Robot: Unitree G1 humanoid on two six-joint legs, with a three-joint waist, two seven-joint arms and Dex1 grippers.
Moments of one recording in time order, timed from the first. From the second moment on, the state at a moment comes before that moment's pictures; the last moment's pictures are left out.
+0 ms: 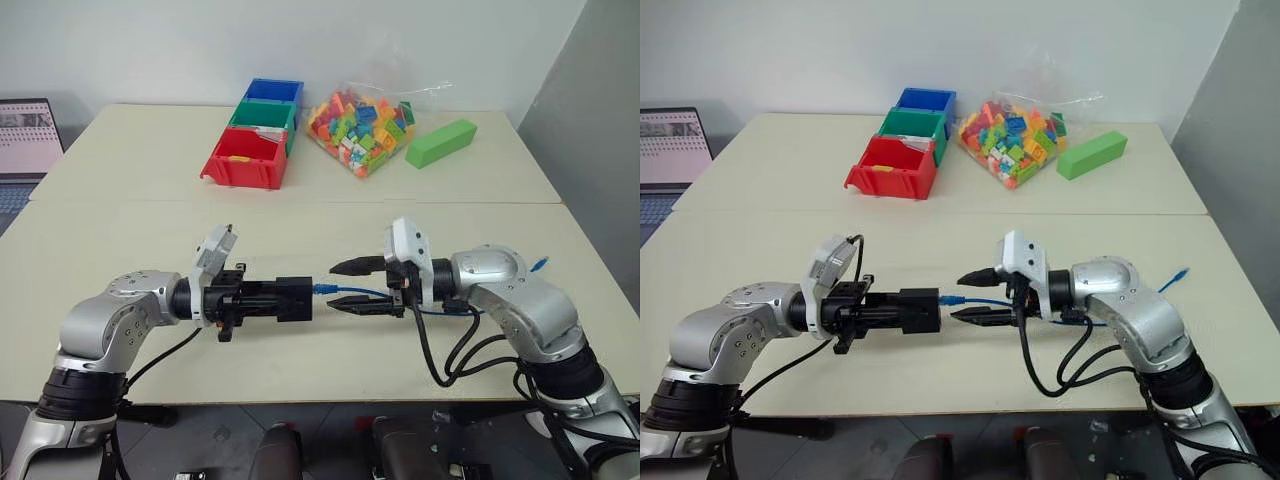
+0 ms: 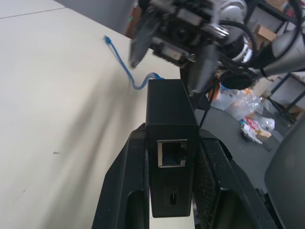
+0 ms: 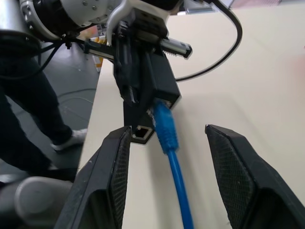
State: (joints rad) left arm -0.35 0.78 0.04 -0.12 -0.74 0.70 -1.38; right arm -0.57 -0.49 0.23 -0.36 0.53 0.79 0.98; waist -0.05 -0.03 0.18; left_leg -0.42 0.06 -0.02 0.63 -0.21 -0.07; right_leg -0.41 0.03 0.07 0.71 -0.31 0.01
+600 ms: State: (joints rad) left arm -0.35 0.77 0.03 -0.14 -0.72 0.69 -1.36; right arm -0.58 -0.39 0.20 -0.33 0.68 0.95 0.87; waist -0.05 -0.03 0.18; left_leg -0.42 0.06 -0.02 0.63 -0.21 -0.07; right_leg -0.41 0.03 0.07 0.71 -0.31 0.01
